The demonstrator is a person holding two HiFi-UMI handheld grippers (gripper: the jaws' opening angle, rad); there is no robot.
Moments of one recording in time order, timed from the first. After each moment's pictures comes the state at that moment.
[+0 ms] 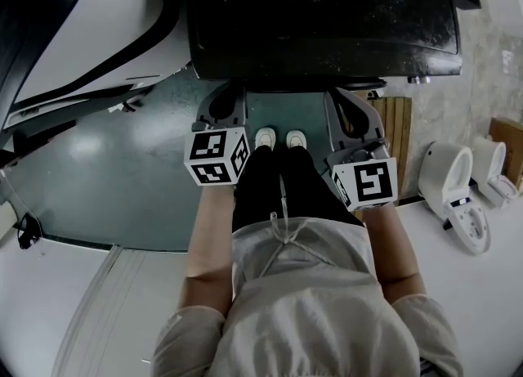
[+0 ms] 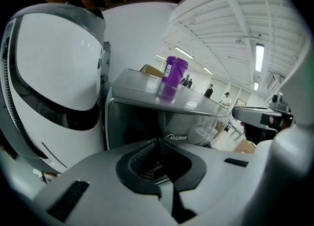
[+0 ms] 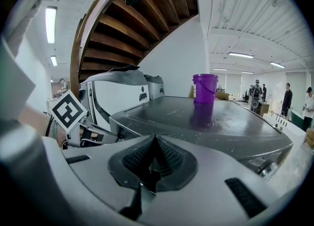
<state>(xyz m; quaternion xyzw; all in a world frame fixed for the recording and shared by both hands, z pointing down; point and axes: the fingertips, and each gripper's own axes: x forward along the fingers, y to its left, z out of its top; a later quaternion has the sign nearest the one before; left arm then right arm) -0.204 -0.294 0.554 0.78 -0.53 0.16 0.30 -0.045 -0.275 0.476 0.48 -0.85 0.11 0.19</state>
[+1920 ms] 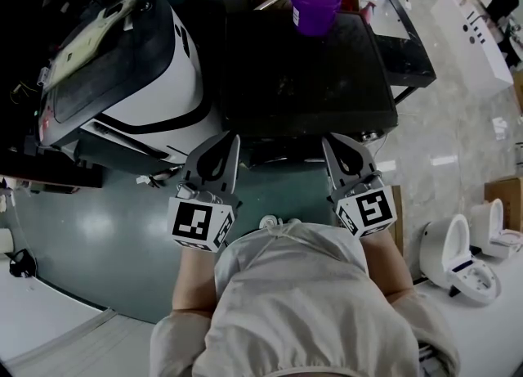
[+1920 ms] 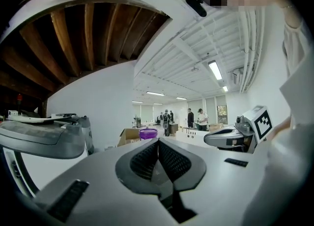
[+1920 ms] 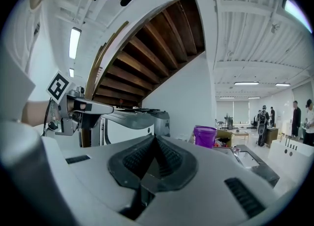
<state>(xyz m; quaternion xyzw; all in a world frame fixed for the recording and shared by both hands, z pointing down) -0.182 -0.224 0.206 0.87 -0.50 0.04 0.01 -0.012 -0.224 0.251 0.46 -0.89 -0.01 0.07</state>
